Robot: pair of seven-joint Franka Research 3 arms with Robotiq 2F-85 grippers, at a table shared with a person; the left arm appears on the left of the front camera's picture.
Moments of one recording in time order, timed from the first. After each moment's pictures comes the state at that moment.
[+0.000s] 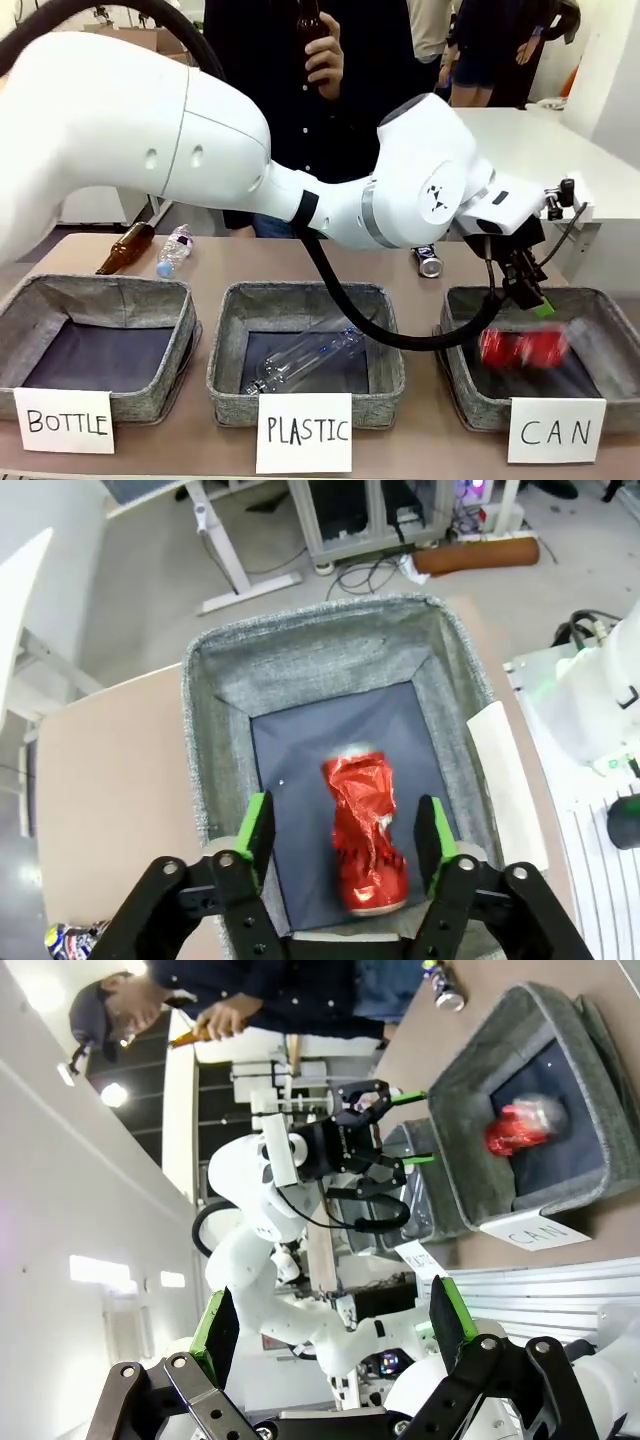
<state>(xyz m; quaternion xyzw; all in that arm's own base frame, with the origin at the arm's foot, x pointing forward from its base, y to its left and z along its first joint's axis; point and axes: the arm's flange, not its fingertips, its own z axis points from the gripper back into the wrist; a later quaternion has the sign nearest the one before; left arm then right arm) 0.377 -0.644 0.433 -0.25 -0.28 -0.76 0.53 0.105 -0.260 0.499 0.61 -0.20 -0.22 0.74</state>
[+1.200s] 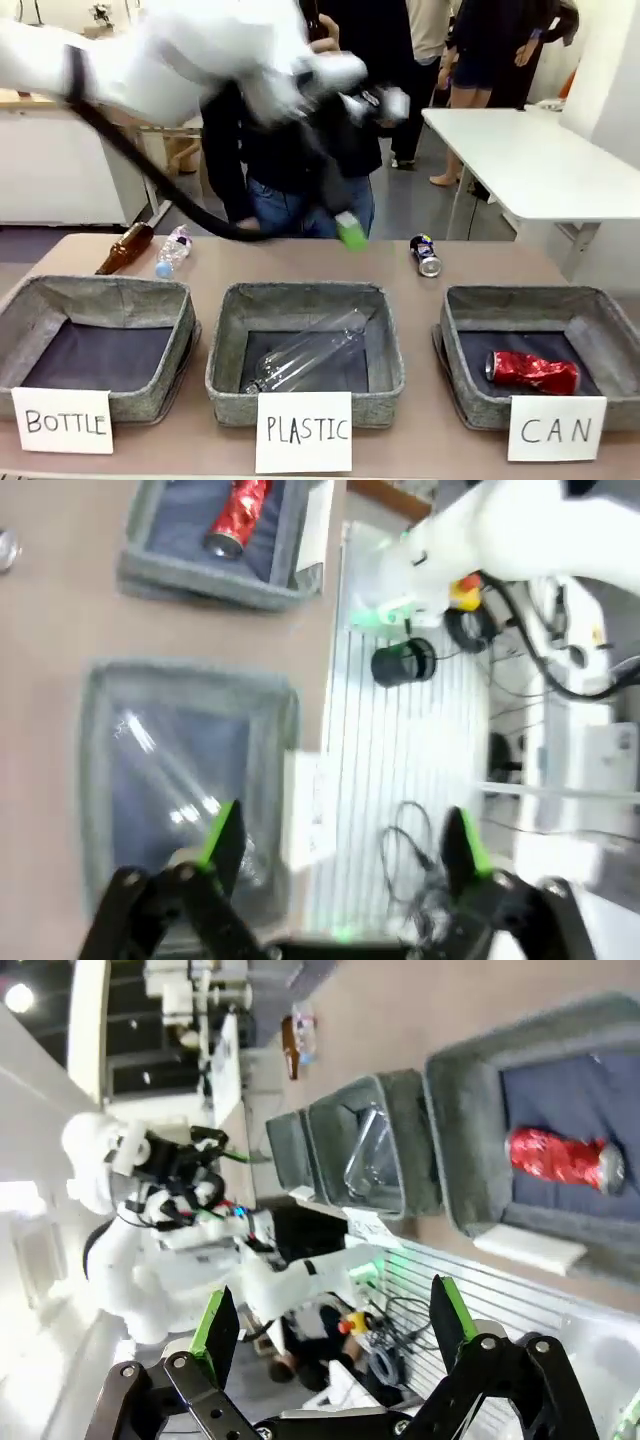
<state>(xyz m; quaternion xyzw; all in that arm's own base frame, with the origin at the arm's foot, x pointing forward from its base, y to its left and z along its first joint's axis) 0.379 -0.345 0.573 -0.33 -0.02 -0.62 0.71 0.254 -0.152 0.525 0.54 -0.10 -0.09 0.83</state>
